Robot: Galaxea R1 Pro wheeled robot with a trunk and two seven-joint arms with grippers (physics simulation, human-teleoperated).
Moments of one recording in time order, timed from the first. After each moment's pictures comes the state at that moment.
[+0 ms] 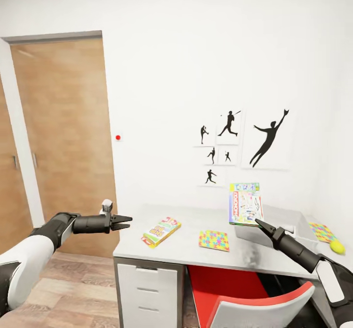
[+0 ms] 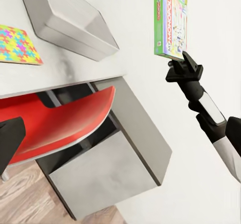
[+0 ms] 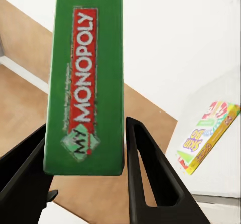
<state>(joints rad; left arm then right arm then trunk) -0.98 0.26 0.13 -0.22 -0.14 0.65 -1.52 -0.44 -0.24 -0.47 -0.89 -0.57 0.74 0.93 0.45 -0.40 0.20</state>
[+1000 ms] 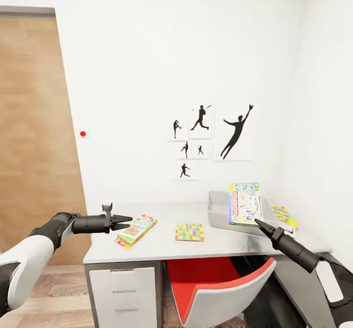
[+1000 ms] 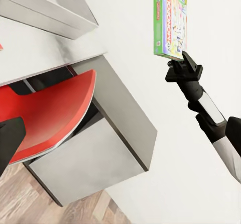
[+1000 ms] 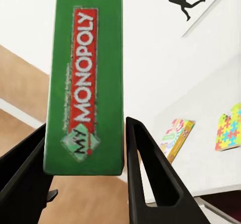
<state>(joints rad) -0.98 0.26 0.13 -0.22 -0.14 0.65 -1.52 -0.44 -0.24 -0.47 -0.89 -0.57 0.73 0.93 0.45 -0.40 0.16</state>
